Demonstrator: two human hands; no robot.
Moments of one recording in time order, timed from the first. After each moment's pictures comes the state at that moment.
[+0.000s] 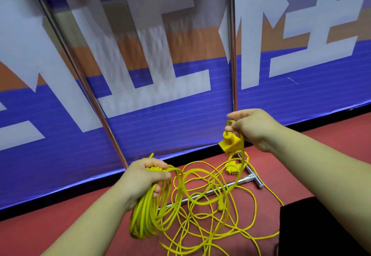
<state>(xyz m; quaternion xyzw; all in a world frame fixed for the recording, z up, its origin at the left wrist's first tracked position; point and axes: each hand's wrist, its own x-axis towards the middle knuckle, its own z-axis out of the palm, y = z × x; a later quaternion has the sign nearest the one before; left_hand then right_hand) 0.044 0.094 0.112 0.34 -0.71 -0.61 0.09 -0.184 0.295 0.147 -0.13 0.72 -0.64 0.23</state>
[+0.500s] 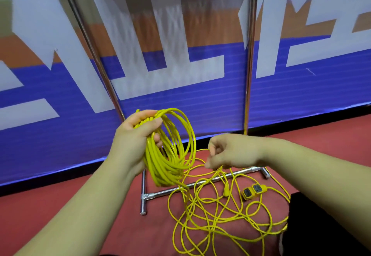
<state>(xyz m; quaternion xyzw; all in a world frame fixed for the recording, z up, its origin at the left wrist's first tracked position) 0.057 0.097 0.167 0.24 -0.57 -0.72 0.32 -0.102 0.270 0.127 -0.46 0.75 -0.32 0.36</state>
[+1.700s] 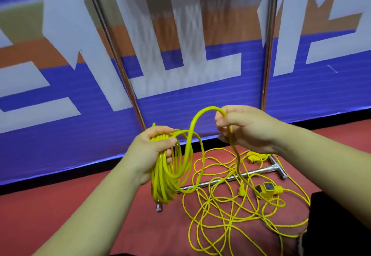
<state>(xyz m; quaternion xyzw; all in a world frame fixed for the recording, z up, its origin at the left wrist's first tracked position) 0.096 0.073 0.149 0.28 -0.62 -0.70 0.22 -0.083 0.243 0.163 -0.32 0.53 -0.65 0.44</state>
